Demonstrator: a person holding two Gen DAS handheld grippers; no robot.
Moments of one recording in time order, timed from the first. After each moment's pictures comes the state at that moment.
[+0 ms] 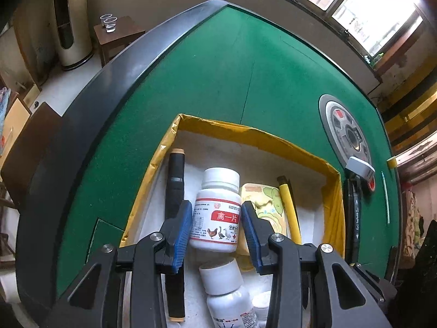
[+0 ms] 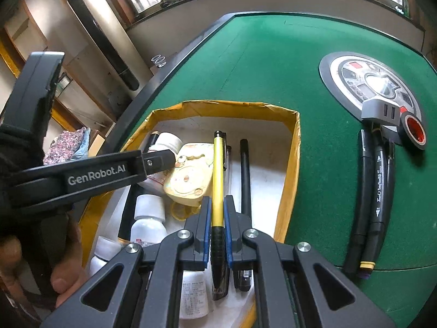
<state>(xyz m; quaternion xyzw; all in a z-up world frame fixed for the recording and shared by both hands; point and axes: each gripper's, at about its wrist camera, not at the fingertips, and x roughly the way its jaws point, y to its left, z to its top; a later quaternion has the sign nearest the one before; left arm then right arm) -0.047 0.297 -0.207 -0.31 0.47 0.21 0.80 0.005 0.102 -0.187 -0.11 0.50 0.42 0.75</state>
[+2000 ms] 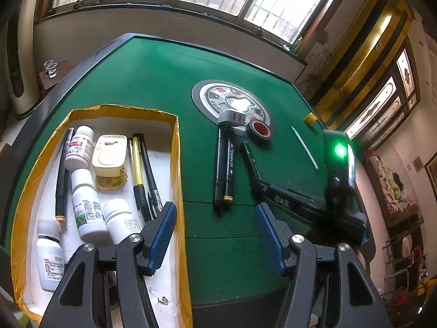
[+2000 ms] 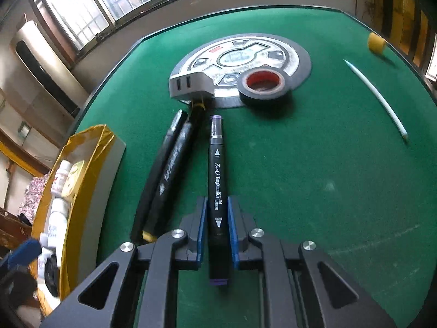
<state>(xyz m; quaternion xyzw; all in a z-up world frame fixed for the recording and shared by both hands) -0.075 0.123 -0.154 -0.25 0.40 0.08 0.88 0.085 -0.060 -0.199 -0.04 0.51 0.29 0.80</state>
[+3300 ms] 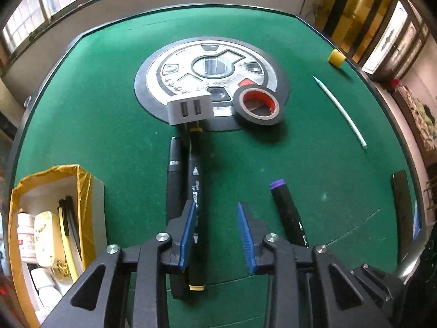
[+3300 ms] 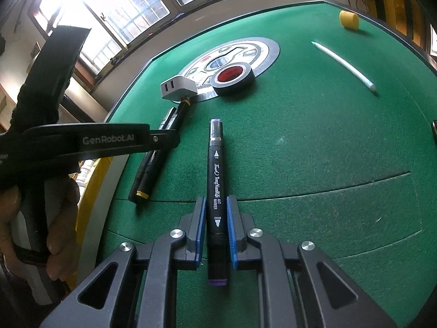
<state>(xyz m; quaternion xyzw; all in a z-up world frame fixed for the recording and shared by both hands) 0.094 0.080 -0.202 -0.09 0.54 0.09 0.83 0.074 -0.131 -0.212 0.05 0.49 0.34 0.80</state>
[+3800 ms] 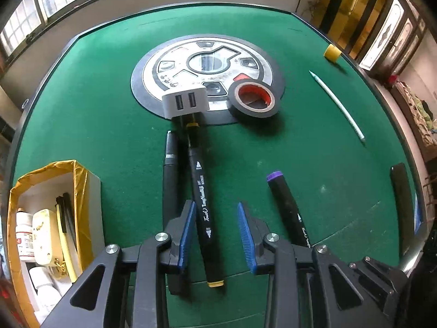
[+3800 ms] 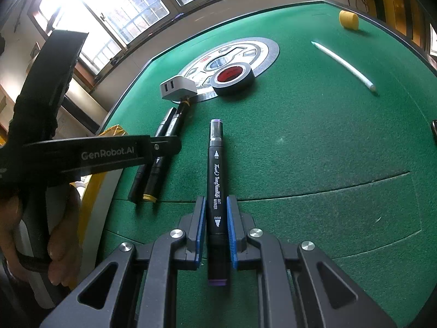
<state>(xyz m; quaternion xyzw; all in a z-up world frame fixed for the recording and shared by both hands) 0.092 0.077 -0.204 -0.09 0.54 0.08 0.83 0.074 -0.130 -0.211 0.04 0.49 0.34 0.80</state>
